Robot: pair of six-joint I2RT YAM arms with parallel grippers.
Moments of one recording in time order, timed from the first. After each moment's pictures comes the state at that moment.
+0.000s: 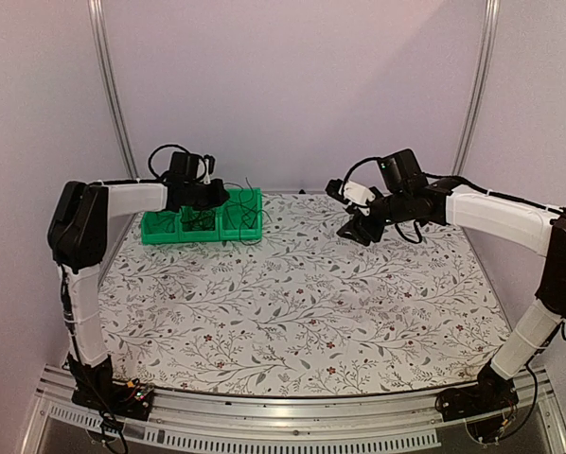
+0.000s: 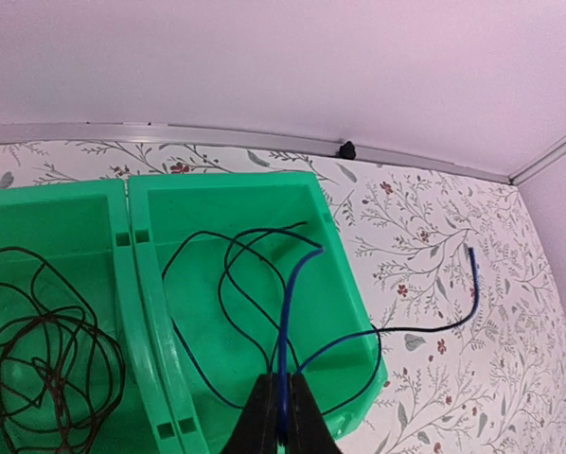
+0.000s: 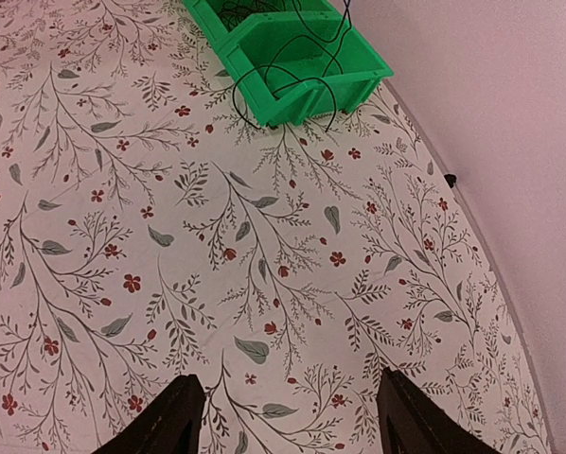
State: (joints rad) left arm -0.30 2.06 1.51 -0.02 0.22 -0.40; right arm 0.59 1.64 1.32 -0.38 -0.20 -0.58
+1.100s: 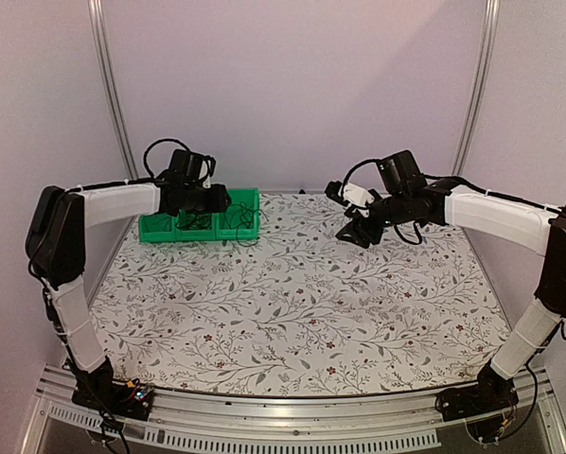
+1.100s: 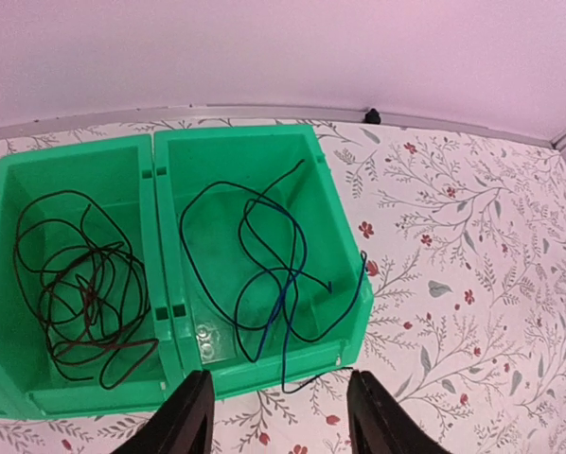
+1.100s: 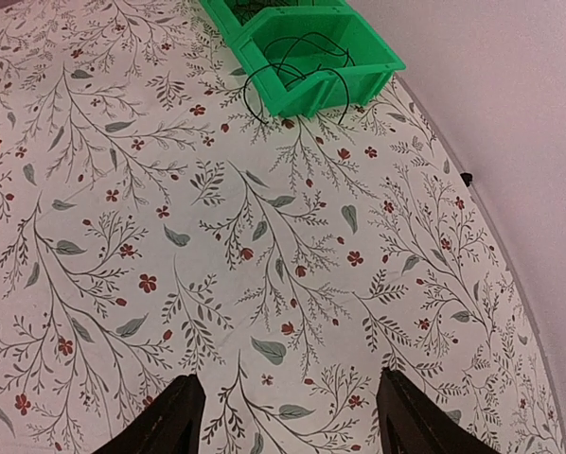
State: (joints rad) left arm -0.39 1.90 1.43 -0.18 -0.03 -0.31; right arm 0.59 1.65 1.32 -0.40 -0.23 -0.57
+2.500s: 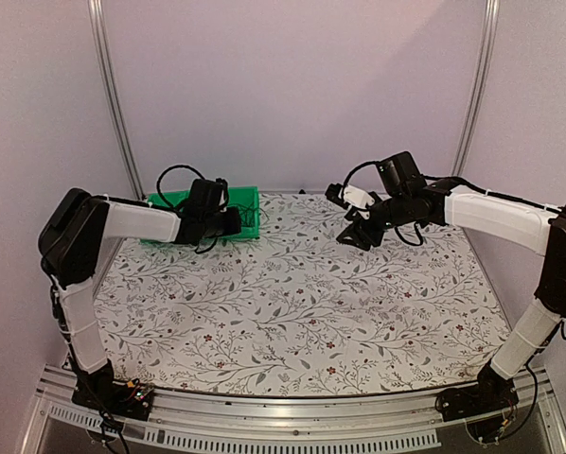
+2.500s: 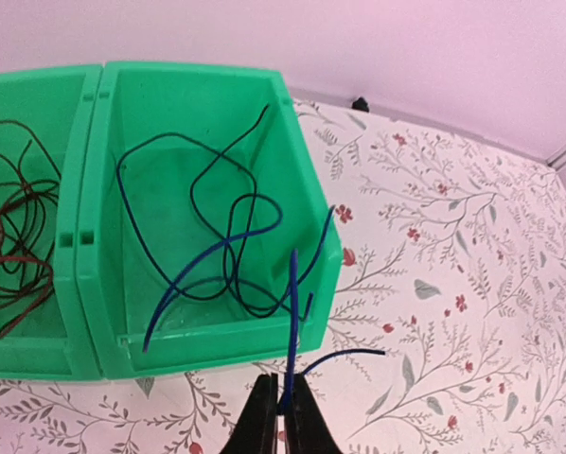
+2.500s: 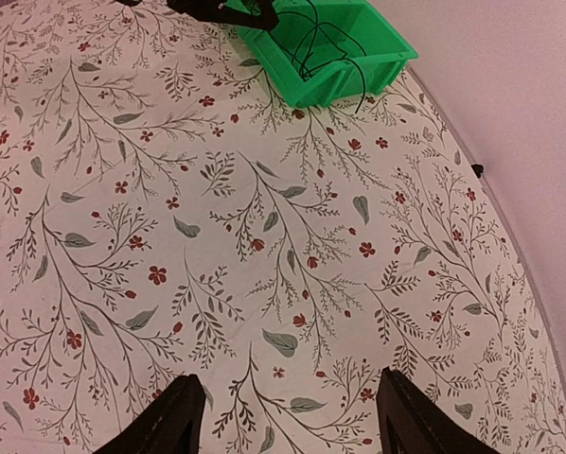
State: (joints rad) left arm -0.51 1.97 1.22 0.12 -0.14 -0.47; right arm 0.59 1.65 1.31 -0.43 -0.25 -0.56
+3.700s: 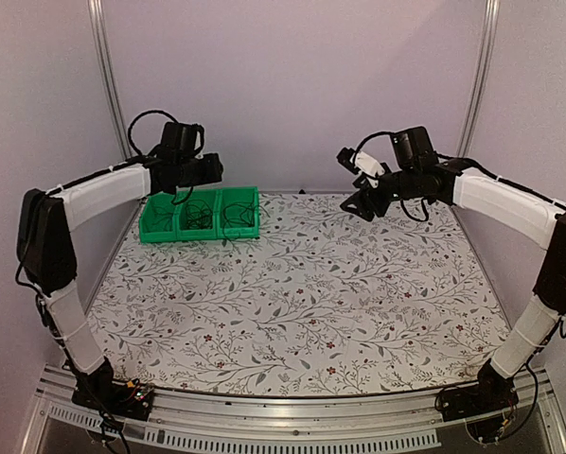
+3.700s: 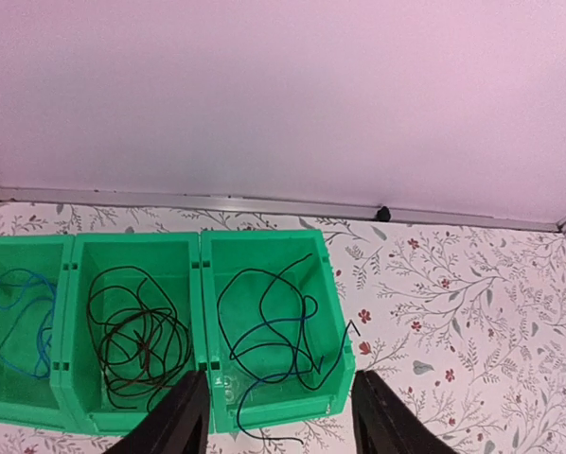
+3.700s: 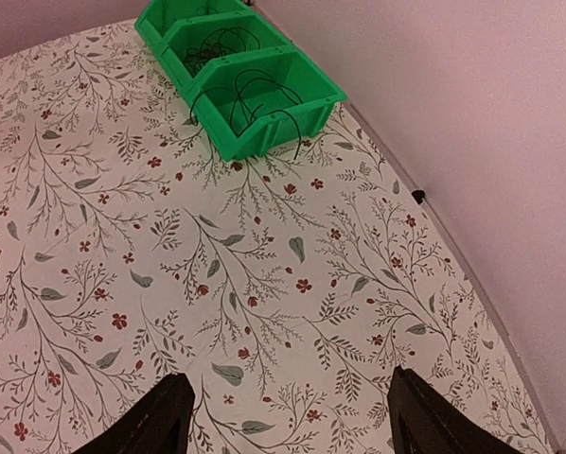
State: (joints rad) left arm -0.41 1.88 1.57 -0.23 -0.20 -0.37; right arm 0.53 1.66 1.43 -0.42 -0.26 -0.52
